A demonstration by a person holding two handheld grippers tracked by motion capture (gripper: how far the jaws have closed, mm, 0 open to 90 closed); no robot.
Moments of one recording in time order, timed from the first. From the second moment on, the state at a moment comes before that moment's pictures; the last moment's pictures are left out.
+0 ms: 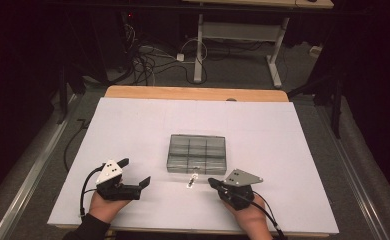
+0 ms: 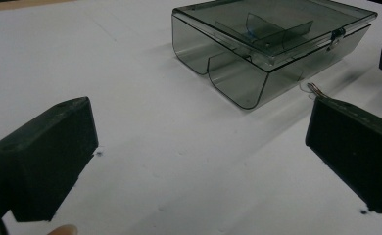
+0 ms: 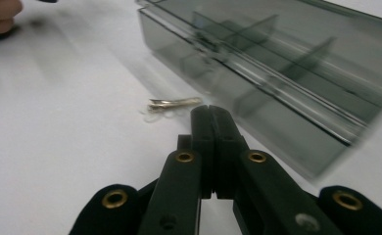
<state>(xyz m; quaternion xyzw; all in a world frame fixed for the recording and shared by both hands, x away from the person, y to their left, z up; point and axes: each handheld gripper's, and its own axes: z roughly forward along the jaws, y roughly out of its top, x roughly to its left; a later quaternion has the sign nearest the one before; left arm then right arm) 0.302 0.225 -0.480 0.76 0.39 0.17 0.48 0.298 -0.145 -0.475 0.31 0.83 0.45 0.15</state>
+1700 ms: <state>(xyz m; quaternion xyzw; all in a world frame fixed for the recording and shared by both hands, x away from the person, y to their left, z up) 0.301 0.227 -0.480 0.76 0.39 0.17 0.48 0.302 -0.088 -0.483 0.25 0.88 0.37 0.16</state>
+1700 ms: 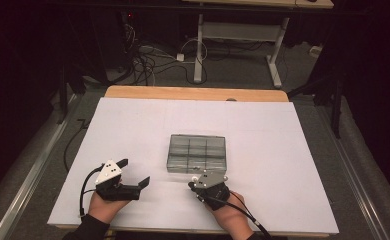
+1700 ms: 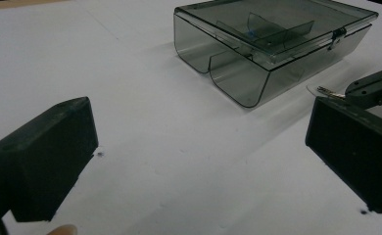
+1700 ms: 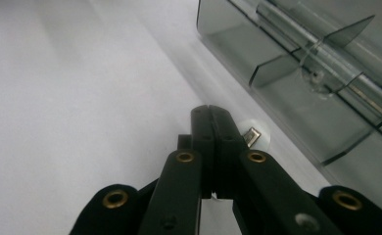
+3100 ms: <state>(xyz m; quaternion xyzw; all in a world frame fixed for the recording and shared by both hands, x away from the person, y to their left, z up) 0.302 0.227 -0.480 0.76 0.39 0.17 0.48 0.298 -0.127 -0.482 0.31 0.86 0.37 0.14</state>
